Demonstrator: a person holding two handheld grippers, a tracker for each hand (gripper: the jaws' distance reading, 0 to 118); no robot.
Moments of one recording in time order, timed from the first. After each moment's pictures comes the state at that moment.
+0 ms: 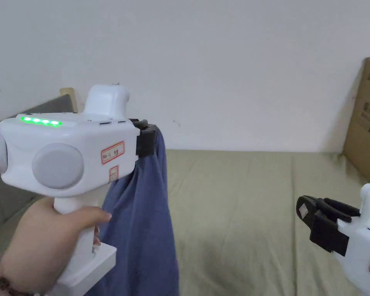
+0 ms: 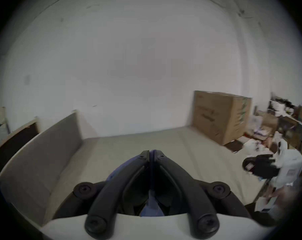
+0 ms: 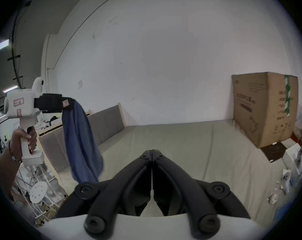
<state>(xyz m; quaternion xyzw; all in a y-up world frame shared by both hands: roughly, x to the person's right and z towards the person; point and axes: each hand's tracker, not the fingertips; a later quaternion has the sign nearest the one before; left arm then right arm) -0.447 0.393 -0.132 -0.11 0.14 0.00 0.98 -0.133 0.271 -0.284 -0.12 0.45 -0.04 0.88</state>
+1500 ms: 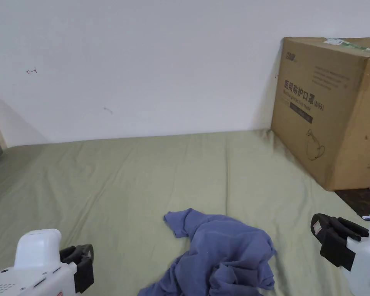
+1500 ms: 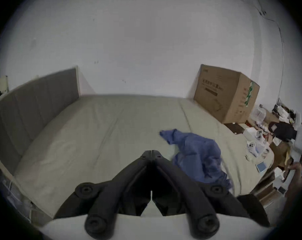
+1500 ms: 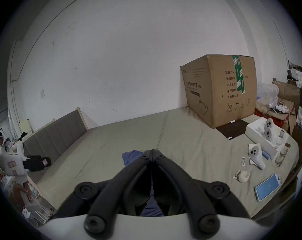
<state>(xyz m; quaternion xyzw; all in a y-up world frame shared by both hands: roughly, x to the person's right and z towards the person) -0.413 0.188 -0.117 -0.23 0.19 0.13 0.94 -0.025 0.207 -0.322 -0.18 0.30 -0.07 0.93</state>
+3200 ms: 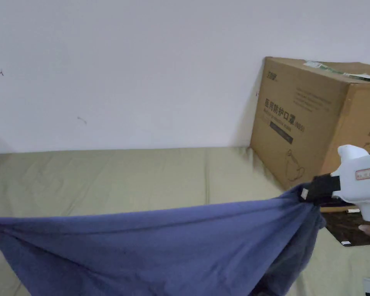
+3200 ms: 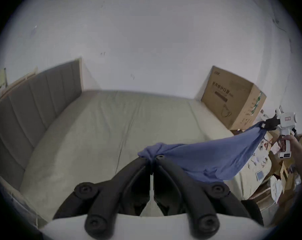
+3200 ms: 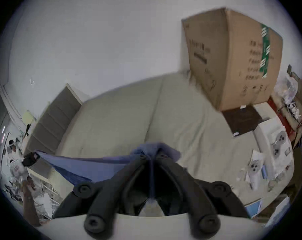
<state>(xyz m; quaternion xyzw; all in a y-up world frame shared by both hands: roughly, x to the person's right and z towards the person) -0.522 0.279 -0.138 -0.21 0.19 0.12 0.95 -0.030 0.307 -0.522 -0.36 0.33 -0.04 0.87</state>
